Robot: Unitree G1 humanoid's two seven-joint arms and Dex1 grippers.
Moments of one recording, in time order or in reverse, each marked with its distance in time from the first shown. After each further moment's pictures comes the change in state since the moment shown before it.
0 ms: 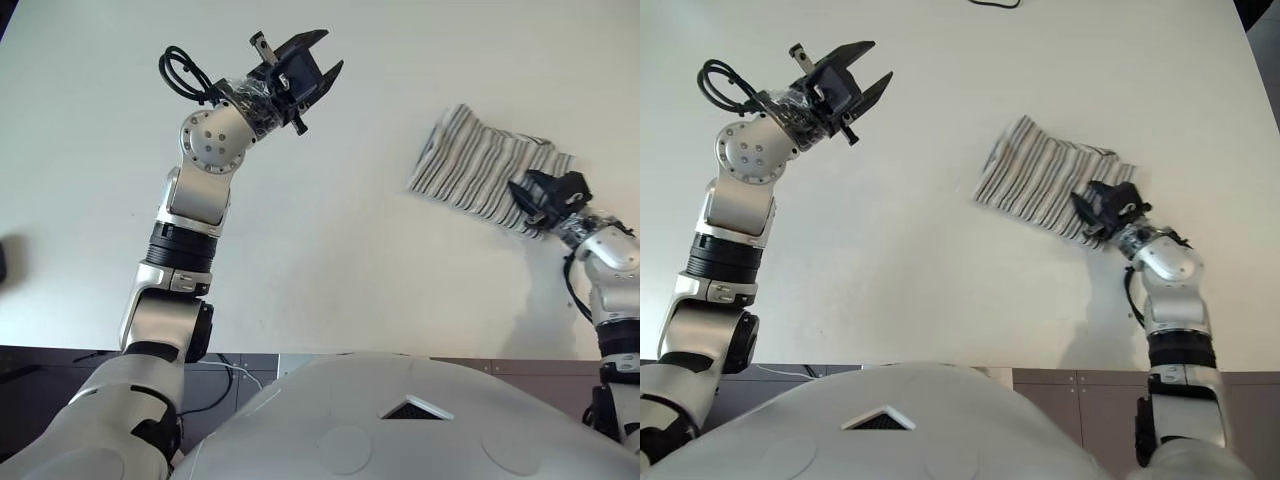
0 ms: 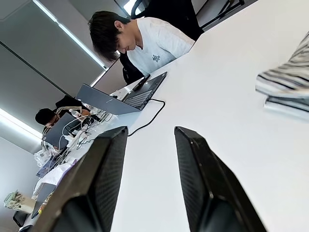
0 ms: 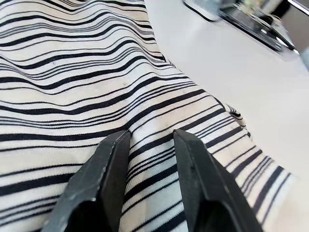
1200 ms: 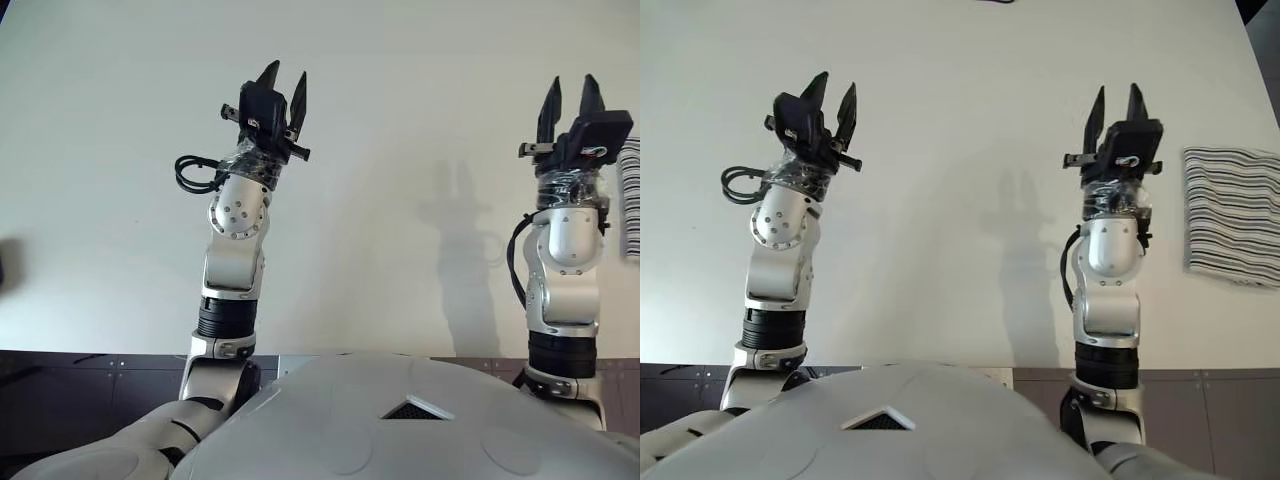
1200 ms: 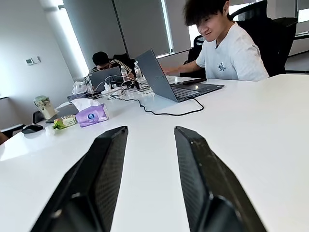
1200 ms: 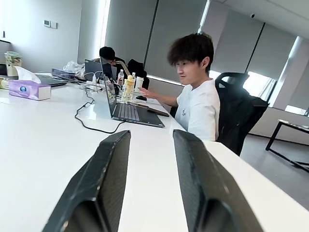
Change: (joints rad) left arm 0.363 -0.309 0.124 -0.302 -0.114 0.199 0.361; right arm 0.049 0.452 0.030 -0.775 -0.147 0.284 -0.658
